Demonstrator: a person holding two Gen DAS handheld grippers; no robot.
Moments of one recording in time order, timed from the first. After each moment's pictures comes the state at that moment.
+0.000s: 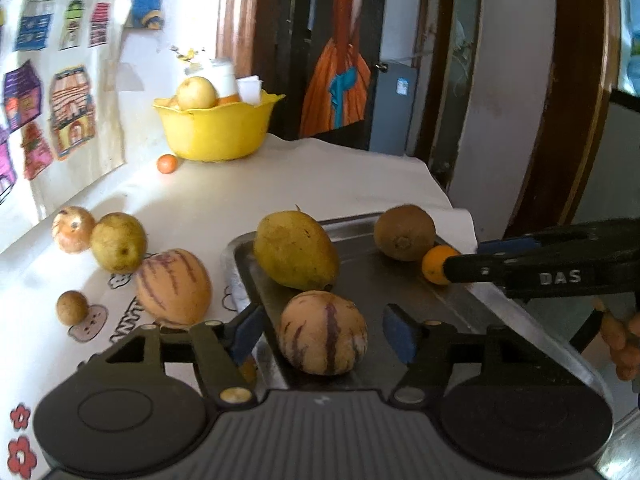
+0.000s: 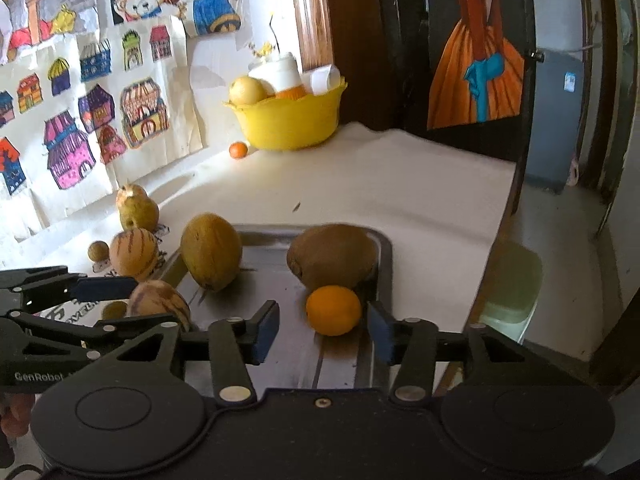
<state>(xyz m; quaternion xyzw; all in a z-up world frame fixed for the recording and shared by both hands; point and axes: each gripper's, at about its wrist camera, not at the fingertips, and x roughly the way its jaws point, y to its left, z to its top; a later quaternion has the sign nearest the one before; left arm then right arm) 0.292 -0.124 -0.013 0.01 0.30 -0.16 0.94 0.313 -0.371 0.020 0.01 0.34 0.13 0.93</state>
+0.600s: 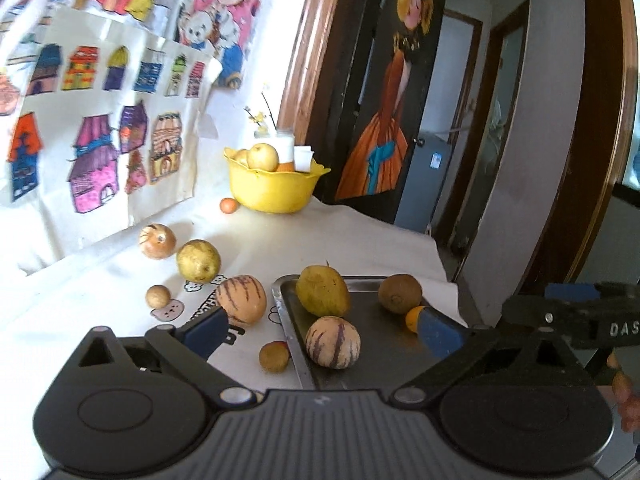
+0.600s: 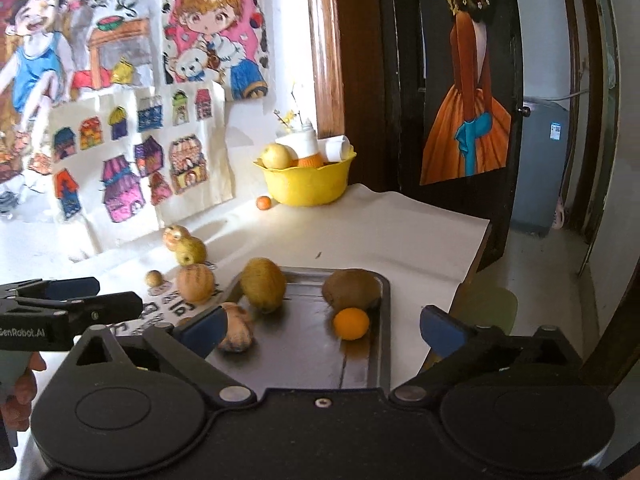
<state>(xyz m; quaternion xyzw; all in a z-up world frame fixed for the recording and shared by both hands) 0.201 -0.085 0.048 -0.08 0.23 -0.10 0.96 0.213 -0.367 0.095 0.01 0.27 0.13 0.95</state>
